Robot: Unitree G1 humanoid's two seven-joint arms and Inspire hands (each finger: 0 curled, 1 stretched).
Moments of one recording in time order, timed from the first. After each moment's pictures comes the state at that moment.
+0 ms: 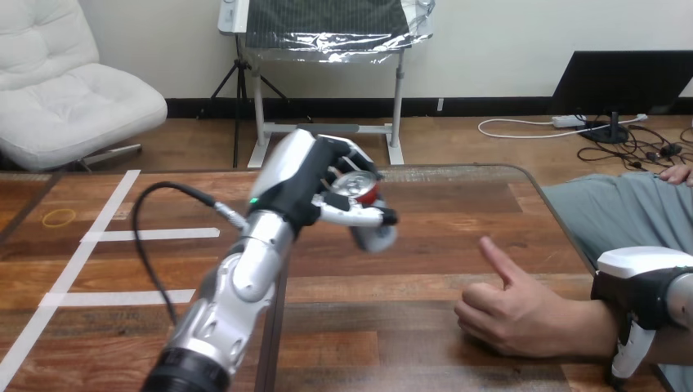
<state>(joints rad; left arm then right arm) -0.57 0.12 -0.22 0.63 0.43 -0.12 0.00 -0.24 -0.90 0.30 0.14 -0.79 0.17 0.69</state>
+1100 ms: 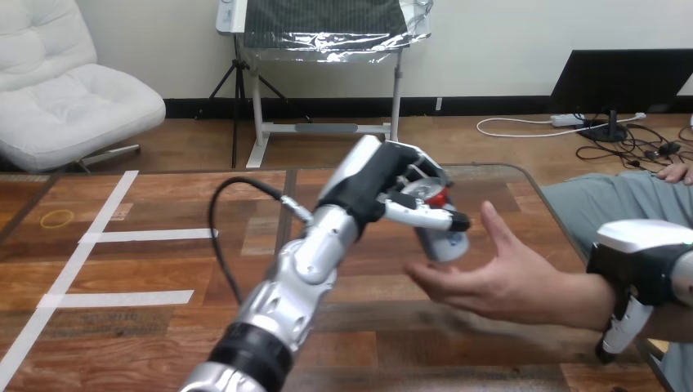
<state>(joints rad) -0.72 -0.06 -0.22 0.82 0.36 -0.08 -0.05 -0.26 -0.90 0.24 0.08 -0.75 0.14 0.69</state>
